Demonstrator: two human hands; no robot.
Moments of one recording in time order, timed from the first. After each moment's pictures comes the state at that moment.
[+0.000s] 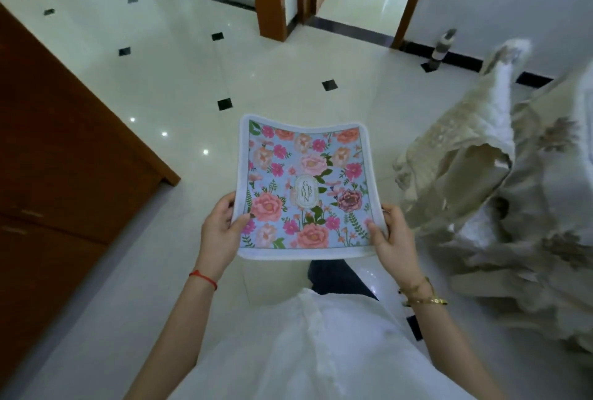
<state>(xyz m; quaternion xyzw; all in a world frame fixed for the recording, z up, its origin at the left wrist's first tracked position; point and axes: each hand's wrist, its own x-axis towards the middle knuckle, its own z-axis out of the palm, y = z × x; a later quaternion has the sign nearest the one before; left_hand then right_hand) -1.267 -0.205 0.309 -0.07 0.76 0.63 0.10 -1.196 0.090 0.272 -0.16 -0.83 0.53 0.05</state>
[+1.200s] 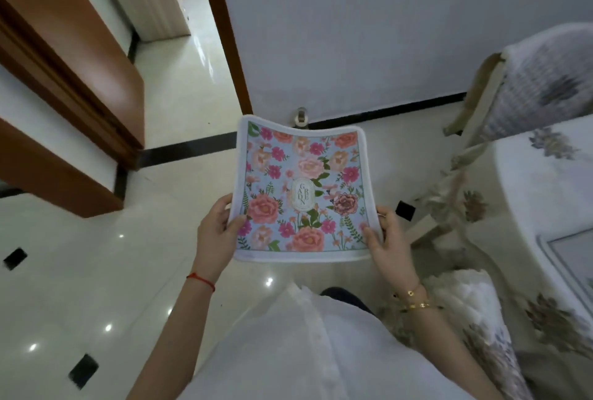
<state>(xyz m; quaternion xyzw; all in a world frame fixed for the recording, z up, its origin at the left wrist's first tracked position) -2.045 0.382 0.332 0.21 0.76 0.56 0.27 -1.810 0.559 0.292 -0.40 -0.72 0.50 0.25</state>
